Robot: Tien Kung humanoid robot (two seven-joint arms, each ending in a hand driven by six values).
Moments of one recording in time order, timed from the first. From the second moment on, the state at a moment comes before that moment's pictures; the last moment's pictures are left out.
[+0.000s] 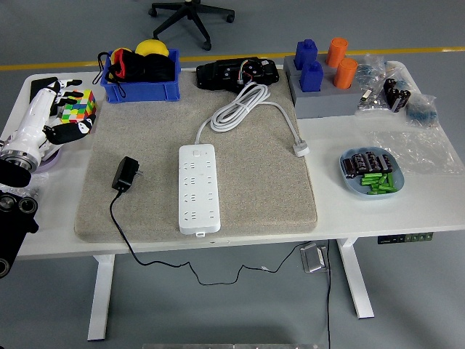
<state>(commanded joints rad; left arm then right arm) -0.30 0.23 -1.47 -1.26 1.84 0.09 0.08 0.05 -0.22 1.39 0.36 -1.39 0.06 -0.25</state>
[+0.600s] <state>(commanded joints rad) -0.30 0.23 -1.48 -1.27 1.84 0.09 0.08 0.04 -0.22 1.40 0.36 -1.39 0.06 -0.25</state>
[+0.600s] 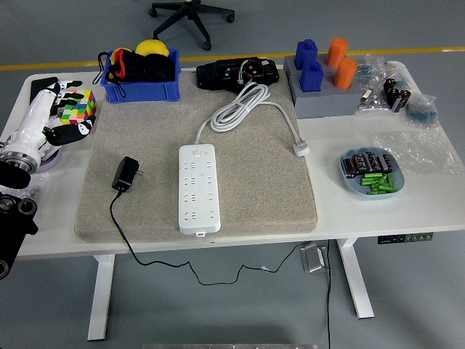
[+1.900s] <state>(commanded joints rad) -0.30 0.23 -1.48 -1.28 1.84 0.09 0.07 0.05 -0.21 1.41 0.36 -1.40 0.06 -0.25</state>
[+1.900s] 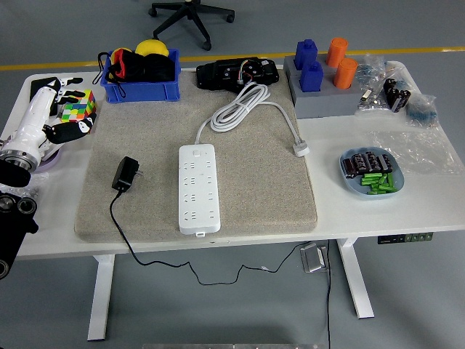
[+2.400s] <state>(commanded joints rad) -0.30 0.23 -1.48 -1.28 1.84 0.09 0.08 0.05 -0.21 1.41 0.36 -1.40 0.06 -0.25</state>
